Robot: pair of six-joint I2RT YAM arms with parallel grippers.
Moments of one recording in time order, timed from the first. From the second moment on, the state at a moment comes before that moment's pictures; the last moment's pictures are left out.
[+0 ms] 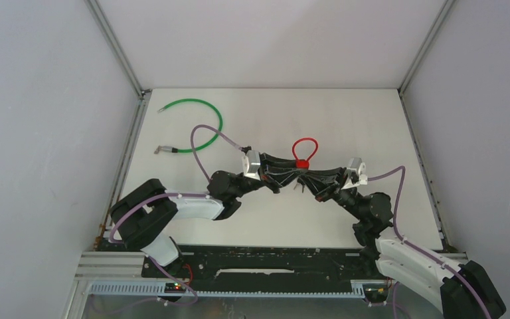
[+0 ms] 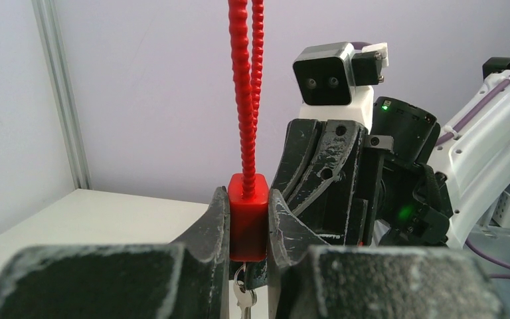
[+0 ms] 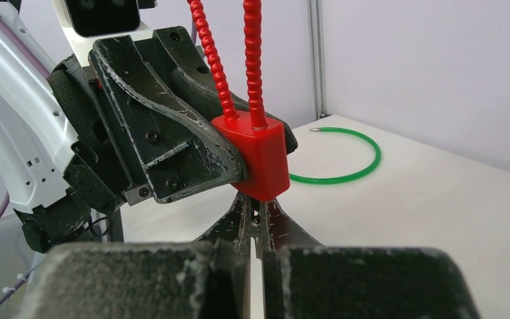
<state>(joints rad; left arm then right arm) -0.93 1.57 0.63 1.51 0.42 -0.29 0.58 0.81 0.16 1.08 -0.39 0.36</state>
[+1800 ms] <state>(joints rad) -0.90 1.56 0.65 1.44 0.59 -0.28 0.60 0.91 0.07 1.30 -0.44 0.17</state>
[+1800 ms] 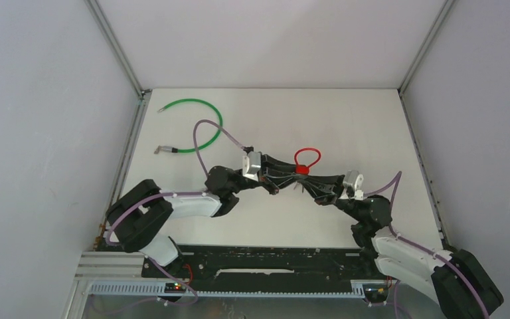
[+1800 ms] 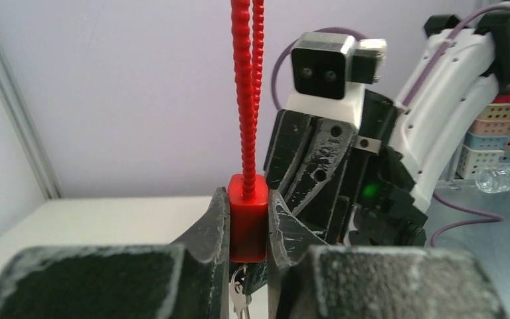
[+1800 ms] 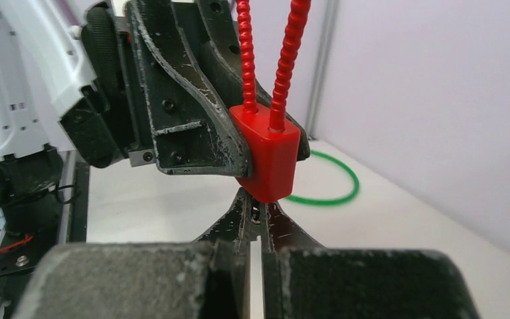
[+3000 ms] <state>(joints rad) -0.77 1.41 0.65 1.37 0.80 -0.39 0.62 1.18 0.23 1.50 -0.64 0.05</state>
